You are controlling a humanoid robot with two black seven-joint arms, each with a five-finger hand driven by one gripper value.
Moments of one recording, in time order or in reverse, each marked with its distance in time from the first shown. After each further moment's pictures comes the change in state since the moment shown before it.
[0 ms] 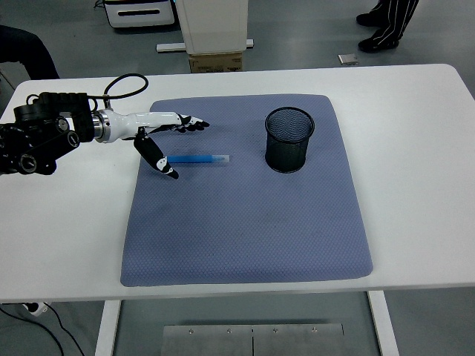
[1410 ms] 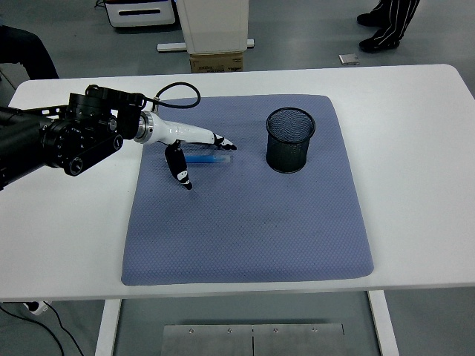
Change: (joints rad) left arm -0.075 -0.151 0.085 0.049 0.226 -0.003 -0.005; right arm 0.000 0.000 0.000 0.000 0.000 0.000 0.000
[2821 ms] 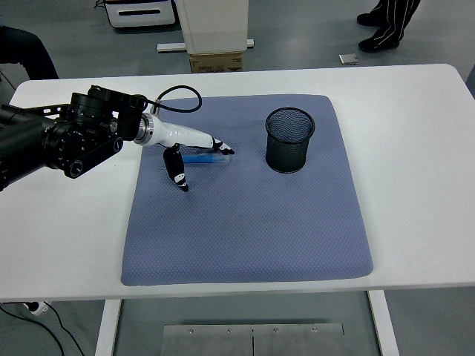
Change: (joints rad) left arm 0.001 -0.001 0.001 -0.001 0.080 0.001 -0.004; right arm 0.000 0.000 0.000 0.000 0.000 0.000 0.000
